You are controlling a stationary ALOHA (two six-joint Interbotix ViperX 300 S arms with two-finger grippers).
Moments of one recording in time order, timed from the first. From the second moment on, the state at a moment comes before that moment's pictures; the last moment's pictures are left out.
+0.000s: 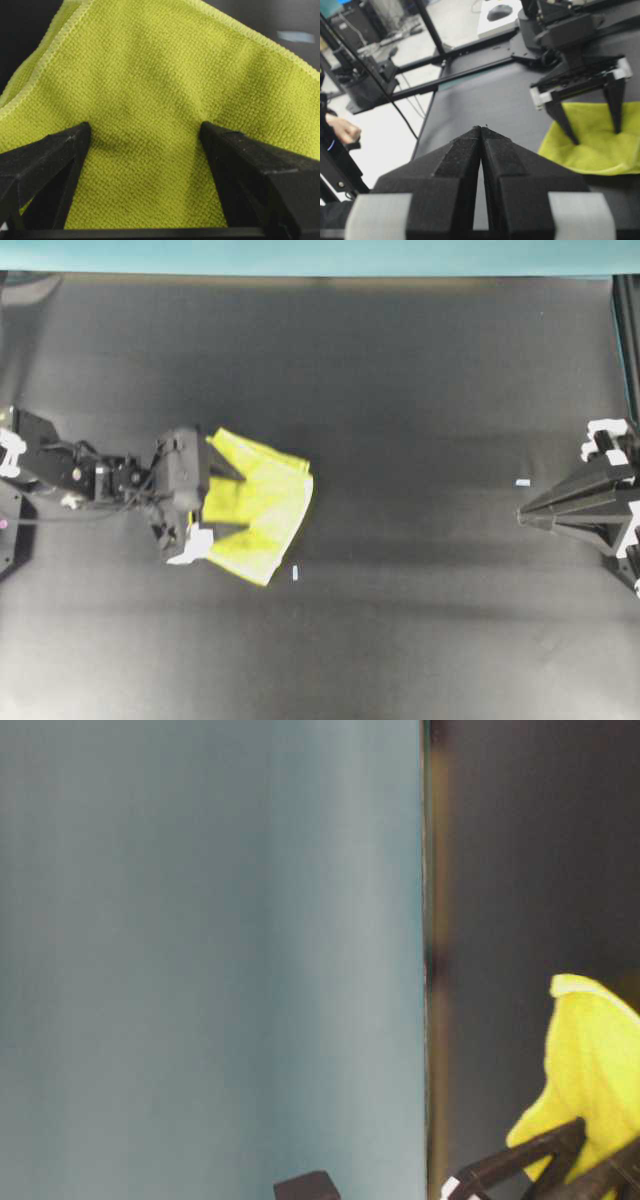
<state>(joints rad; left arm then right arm) 0.06 0.10 1.02 0.04 -0.38 -0.04 0.18 -0.97 1.18 0.00 -0.19 0.40</state>
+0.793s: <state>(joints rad) -0.42 0.06 1.06 0.04 -0.37 -0.04 0.18 -0.97 1.18 0.01 -0.20 0.40</state>
